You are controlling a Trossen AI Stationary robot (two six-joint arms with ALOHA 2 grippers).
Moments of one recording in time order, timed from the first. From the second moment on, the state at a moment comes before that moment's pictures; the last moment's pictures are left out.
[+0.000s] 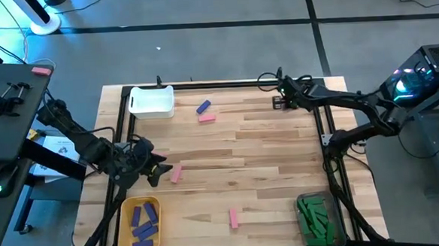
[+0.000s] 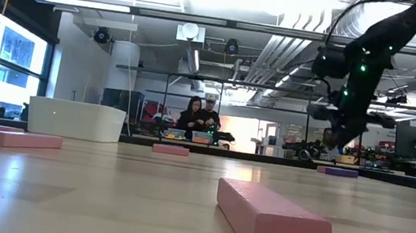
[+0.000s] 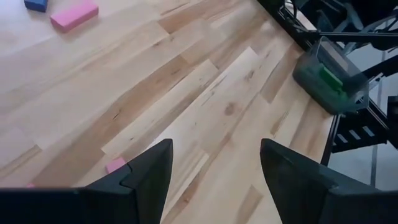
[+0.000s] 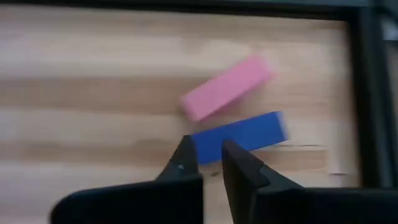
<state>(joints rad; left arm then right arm) -0.68 0.97 0.92 -0.86 -0.66 -1.30 -0.73 1.34 0.73 -0.56 0.37 0.72</state>
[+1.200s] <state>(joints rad) -0.62 0.97 0.92 -0.86 -0.69 -1.29 -0.79 1.43 0.58 -0.30 0.38 0.81</state>
